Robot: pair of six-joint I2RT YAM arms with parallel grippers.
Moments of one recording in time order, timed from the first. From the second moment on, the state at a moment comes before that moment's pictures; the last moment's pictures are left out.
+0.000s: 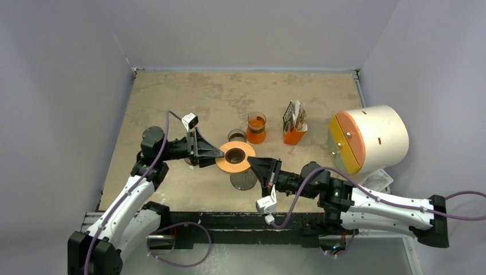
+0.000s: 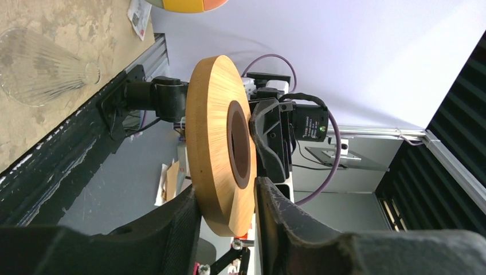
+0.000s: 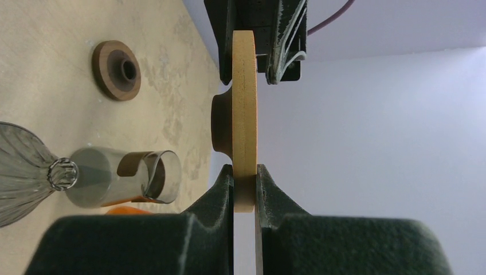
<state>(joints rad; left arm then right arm) -0.28 0.83 0.52 0.24 1.10 -1.53 1.25 0.74 0.59 0.05 -0.05 -1.37</state>
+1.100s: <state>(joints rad) -0.27 0.86 0.49 0.40 1.11 -1.66 1.28 0.73 0.55 0.11 0.08 -1.24</state>
